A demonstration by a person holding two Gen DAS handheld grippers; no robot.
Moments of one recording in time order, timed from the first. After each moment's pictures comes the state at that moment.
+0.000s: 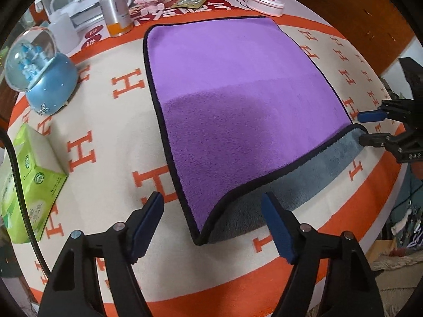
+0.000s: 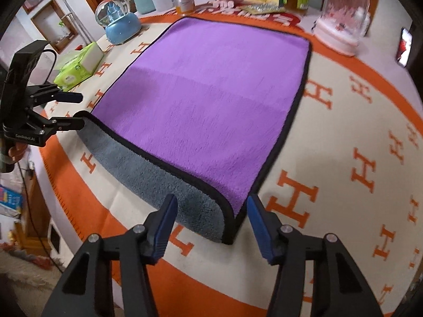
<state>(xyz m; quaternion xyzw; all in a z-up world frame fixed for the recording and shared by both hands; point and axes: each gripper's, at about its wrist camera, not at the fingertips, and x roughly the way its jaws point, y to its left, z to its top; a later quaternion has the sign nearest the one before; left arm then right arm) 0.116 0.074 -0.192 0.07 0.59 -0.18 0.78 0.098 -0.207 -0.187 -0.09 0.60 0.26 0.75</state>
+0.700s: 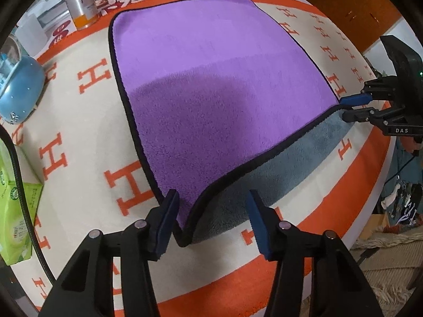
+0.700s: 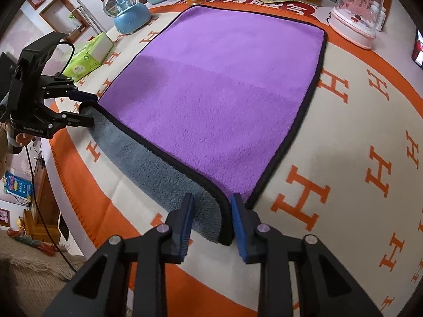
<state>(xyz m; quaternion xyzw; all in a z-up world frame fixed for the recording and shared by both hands) 0.124 0.063 -0.208 0.08 0.63 -0.24 0.74 0.100 -0.206 -0.197 -0.10 0.61 0.29 0.73</state>
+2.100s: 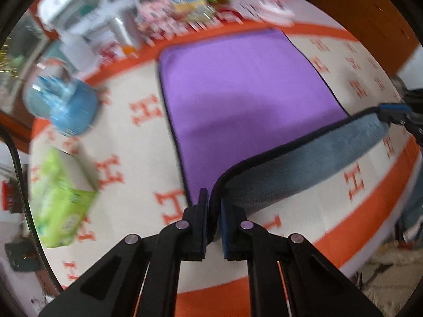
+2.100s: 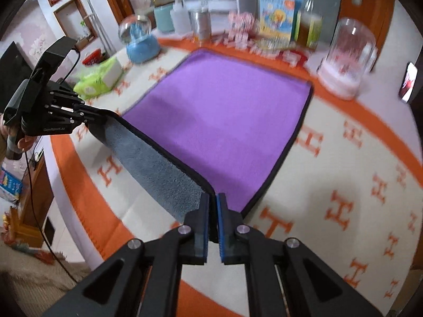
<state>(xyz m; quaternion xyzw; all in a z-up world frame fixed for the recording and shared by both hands) 0.135 0.054 -0.142 0.11 0.58 -0.10 0.80 0.109 -0.205 -0.121 -0.13 0.52 0.29 0.80</state>
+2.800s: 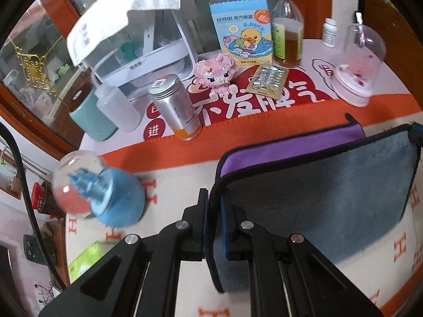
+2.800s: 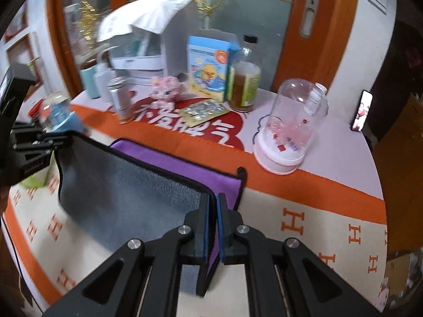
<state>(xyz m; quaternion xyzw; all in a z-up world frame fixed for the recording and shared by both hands) 0.295 0.047 -0.129 0.11 0.52 0.02 0.85 0.260 -0.188 -0.104 -0.11 0.46 0.13 0.87</state>
